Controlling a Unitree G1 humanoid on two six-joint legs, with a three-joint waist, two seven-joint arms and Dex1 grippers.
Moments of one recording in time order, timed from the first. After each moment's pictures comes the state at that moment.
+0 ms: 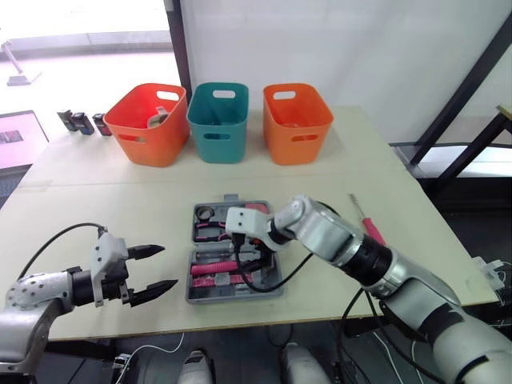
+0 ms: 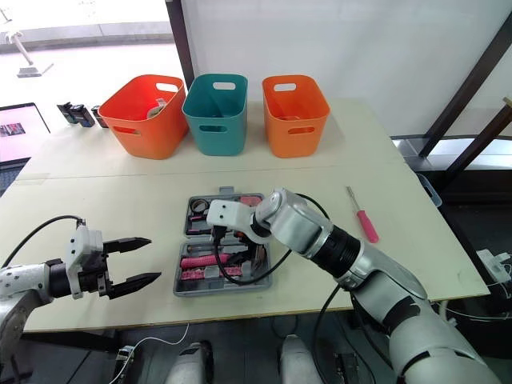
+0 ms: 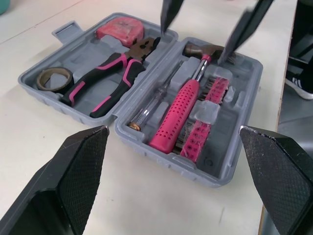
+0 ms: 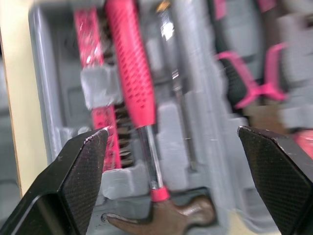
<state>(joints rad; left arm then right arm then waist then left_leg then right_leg) 0.10 0.80 0.25 -0.14 -0.49 0.20 -1.15 -0.94 -0.41 0.65 -0.09 0.09 1.05 0.95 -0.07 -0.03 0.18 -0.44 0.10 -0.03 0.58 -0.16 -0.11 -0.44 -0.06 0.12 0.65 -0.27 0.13</state>
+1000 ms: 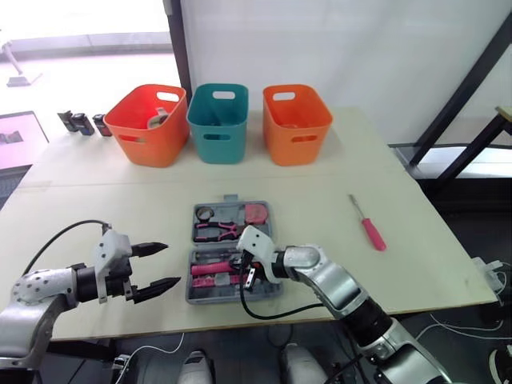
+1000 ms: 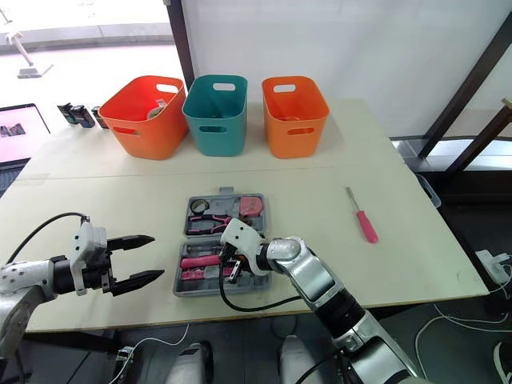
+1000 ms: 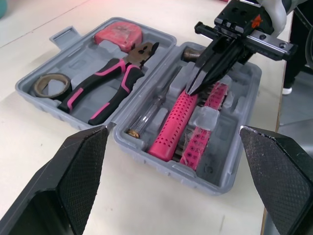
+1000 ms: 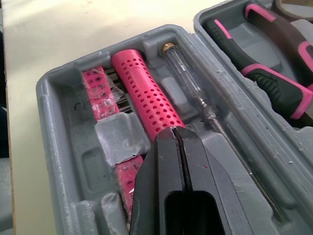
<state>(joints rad) 0.07 0.80 0.24 -0.14 -0.49 0.22 -1.15 -0.49 -0.25 0.51 0.03 0.05 0.58 0.74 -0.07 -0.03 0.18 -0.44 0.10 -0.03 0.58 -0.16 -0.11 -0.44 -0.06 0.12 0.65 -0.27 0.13</state>
